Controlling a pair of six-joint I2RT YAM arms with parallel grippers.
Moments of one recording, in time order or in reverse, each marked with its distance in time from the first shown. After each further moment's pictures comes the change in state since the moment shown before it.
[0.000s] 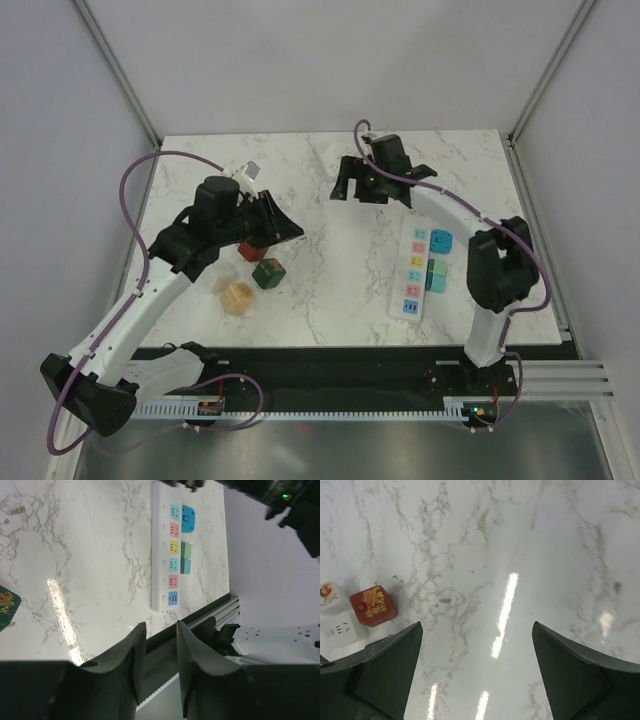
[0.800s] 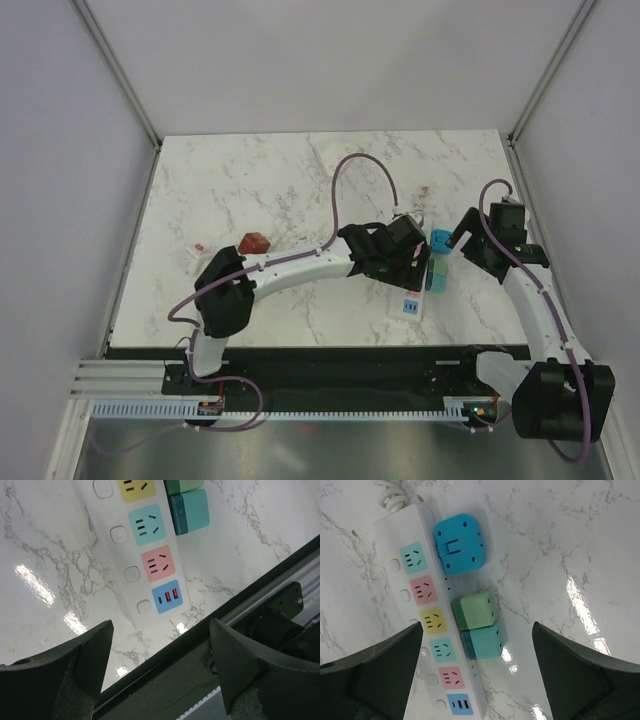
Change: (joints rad) left arm -0.613 0.873 0.520 -0.019 -0.321 0.080; right arm -0.541 -0.861 -0.765 -0.220 0.261 0.057
